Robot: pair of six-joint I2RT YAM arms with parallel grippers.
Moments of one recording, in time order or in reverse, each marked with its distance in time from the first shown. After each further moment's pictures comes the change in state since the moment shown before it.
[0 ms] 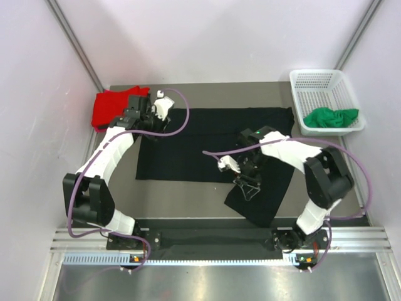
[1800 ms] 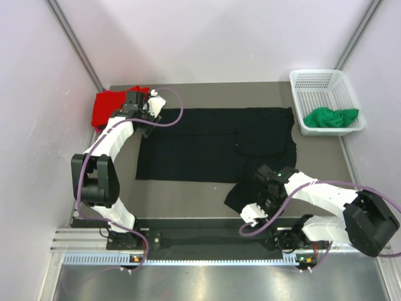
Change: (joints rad) left arm 0.093 0.187 0.082 0.018 -0.194 0.108; right arm 0.122 -0.524 -0.590 0.156 0.207 -0.544
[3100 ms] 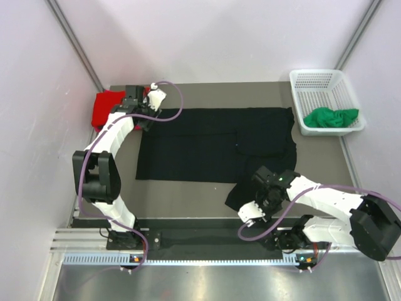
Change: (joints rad) left arm 0.002 0.043 0.089 0.018 0.013 -0.002; right arm 0.056 -0.043 -0.029 0.128 0.153 0.101
